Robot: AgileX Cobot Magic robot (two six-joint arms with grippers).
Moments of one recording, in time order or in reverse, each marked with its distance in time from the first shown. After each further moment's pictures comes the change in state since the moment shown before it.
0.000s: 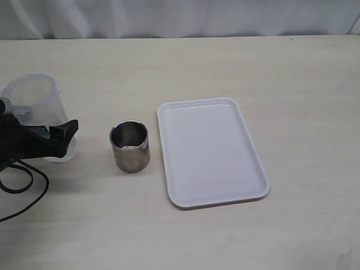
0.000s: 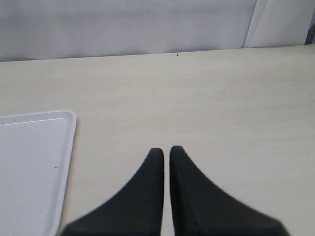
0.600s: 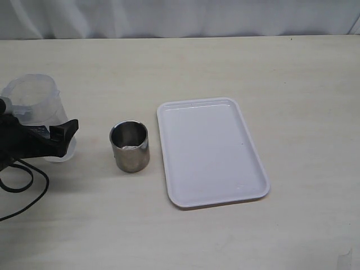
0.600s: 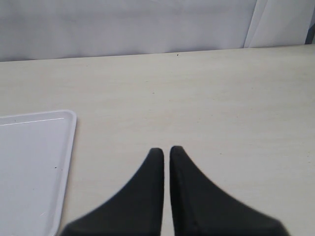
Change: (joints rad) left arm 0.000 0.000 -0.004 0.000 0.008 0.000; right arm 0.000 0.000 0.000 0.000 0.000 0.000
